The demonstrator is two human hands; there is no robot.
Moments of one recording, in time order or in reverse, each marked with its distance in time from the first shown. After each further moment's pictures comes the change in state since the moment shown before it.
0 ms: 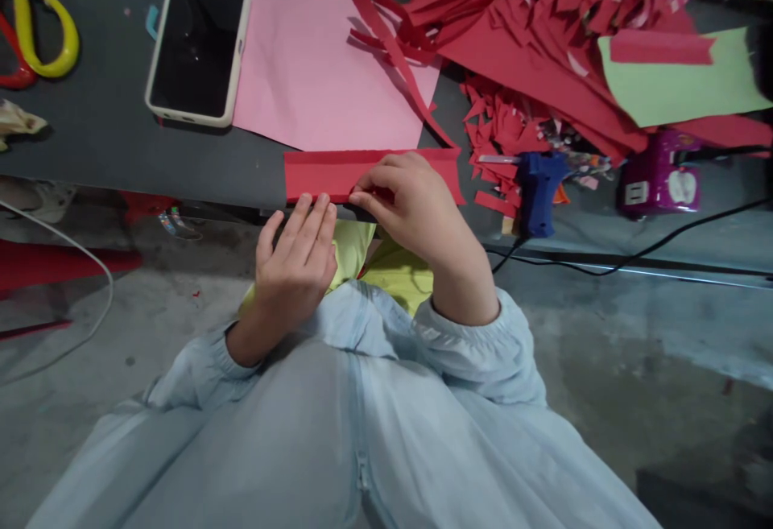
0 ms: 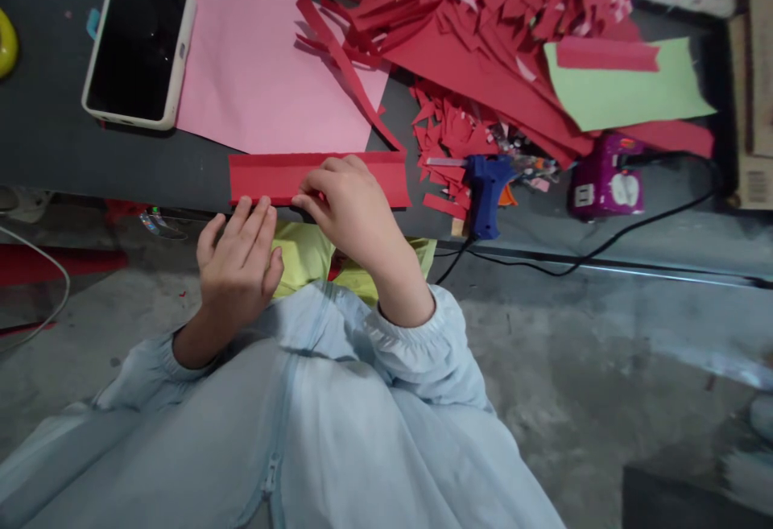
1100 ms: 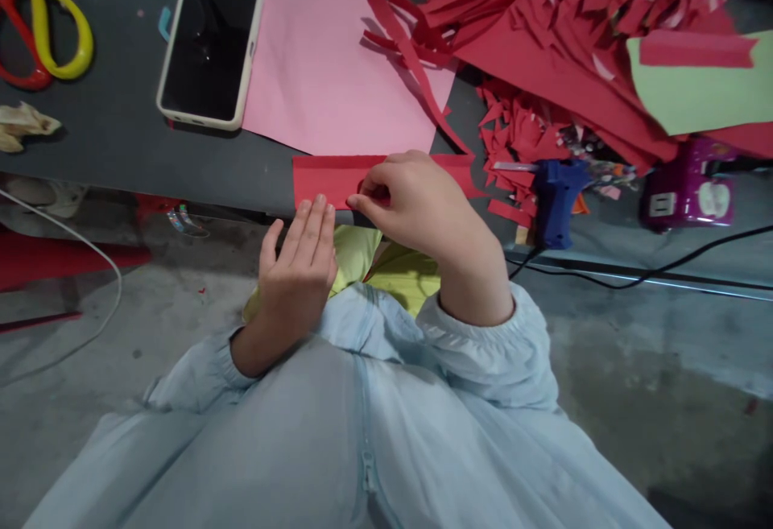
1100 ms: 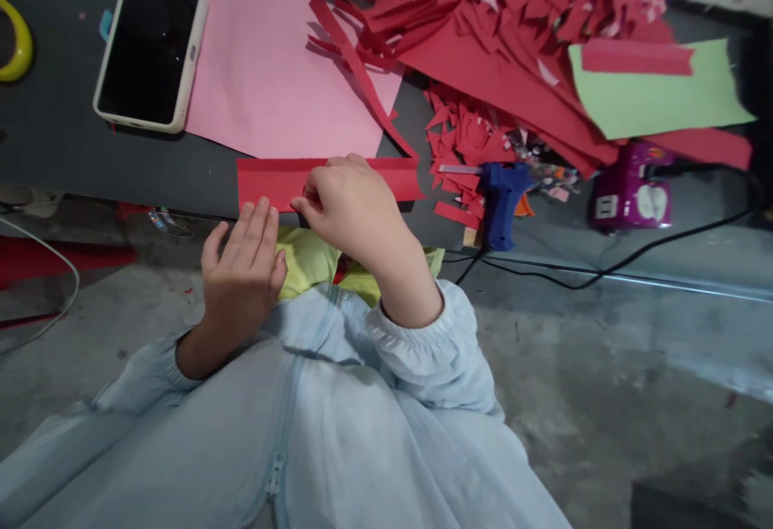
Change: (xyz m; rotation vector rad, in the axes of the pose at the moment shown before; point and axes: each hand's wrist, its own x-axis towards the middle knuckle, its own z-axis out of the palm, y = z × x) left_hand -0.003 0.005 -0.001 0.110 -0.130 -0.113; right_hand 0.016 -0.013 -0.006 -0.174 -0.161 0.045
